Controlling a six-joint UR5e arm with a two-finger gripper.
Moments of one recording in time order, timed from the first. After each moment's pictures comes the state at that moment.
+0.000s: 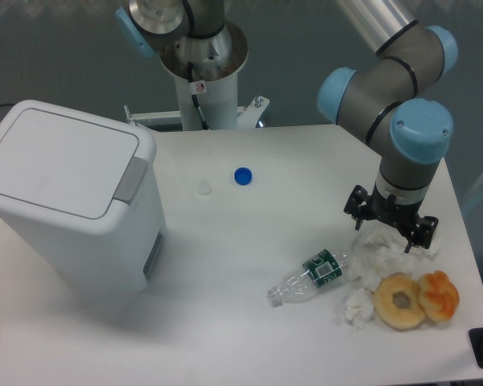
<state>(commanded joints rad) 2.71 -2.05 -1.43 -1.10 1.58 1.25</state>
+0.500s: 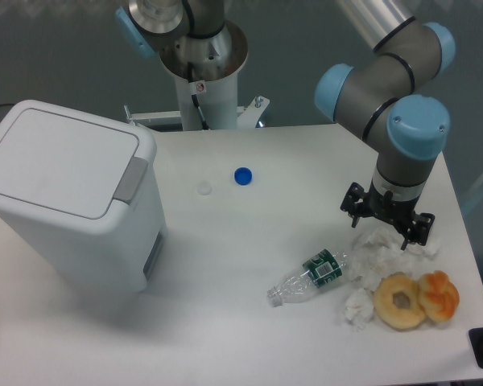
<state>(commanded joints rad) 2.71 -2.02 -1.49 -1.10 1.49 1.11</state>
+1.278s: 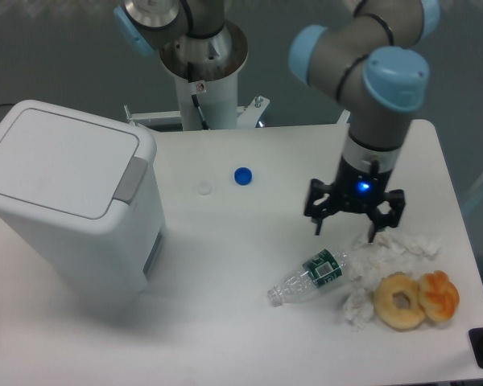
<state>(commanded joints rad) 2.60 -1.85 -1.48 -1.10 1.26 0.60</state>
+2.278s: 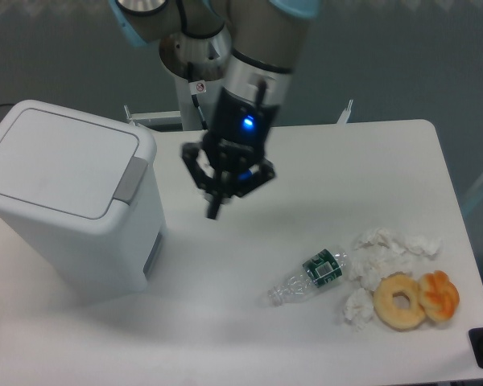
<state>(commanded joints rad) 2.42 -1.61 -1.60 -1.10 1.05 0.31</state>
